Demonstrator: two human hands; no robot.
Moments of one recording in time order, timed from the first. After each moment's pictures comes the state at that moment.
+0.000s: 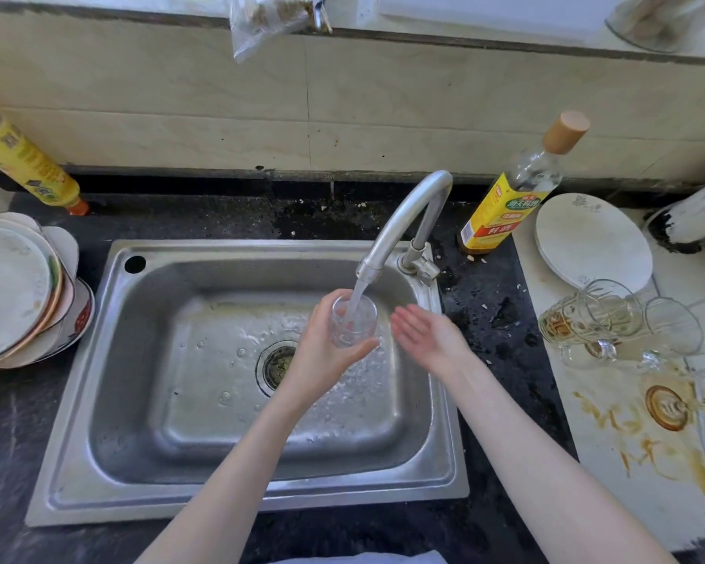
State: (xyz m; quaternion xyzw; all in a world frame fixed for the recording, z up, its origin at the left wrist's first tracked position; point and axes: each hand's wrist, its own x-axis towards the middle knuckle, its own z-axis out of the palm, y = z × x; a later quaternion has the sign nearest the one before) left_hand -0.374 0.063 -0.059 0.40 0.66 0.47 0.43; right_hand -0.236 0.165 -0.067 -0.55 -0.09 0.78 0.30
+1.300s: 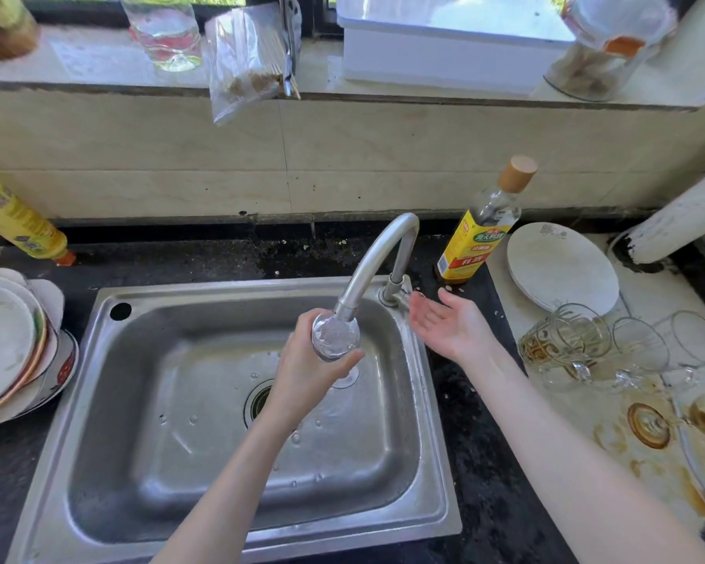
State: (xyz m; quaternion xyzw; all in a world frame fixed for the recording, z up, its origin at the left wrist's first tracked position) left_hand -0.378 0.081 -0.037 0.41 0.70 0.45 0.38; right_hand -0.213 0.218 -0.020 -0.47 -0.01 0.81 0.35
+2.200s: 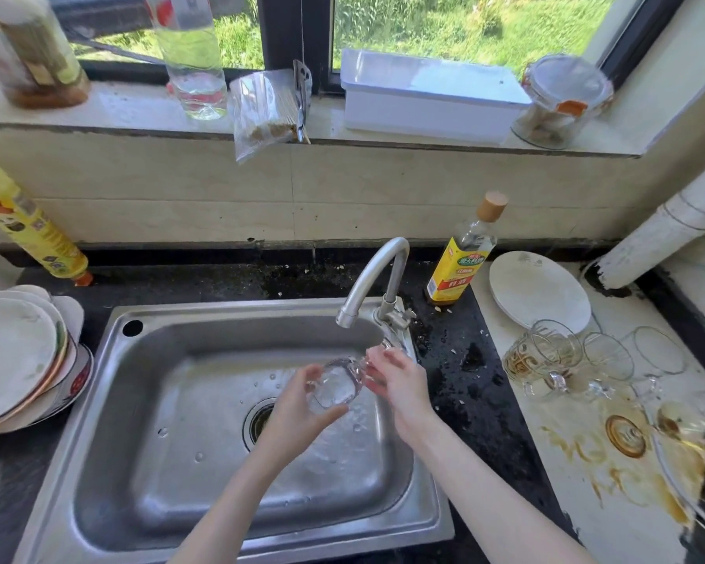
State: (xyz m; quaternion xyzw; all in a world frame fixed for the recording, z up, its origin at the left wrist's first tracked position) left_hand -0.380 0.038 -0.061 0.44 0.73 0.35 0.39; right_hand -0.248 0.118 -0.023 -0.57 -0.35 0.67 0.32
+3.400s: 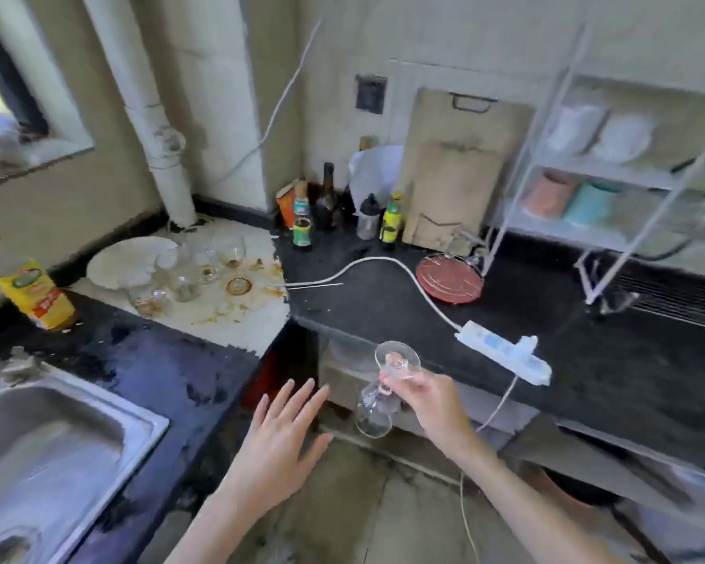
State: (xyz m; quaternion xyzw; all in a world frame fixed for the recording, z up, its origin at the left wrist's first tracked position) left_hand -0.101 -0.196 0.022 0.96 0.26 0.01 0.13; right_hand 0.089 -0.319 0.050 -0.75 -0.32 0.25 0.53
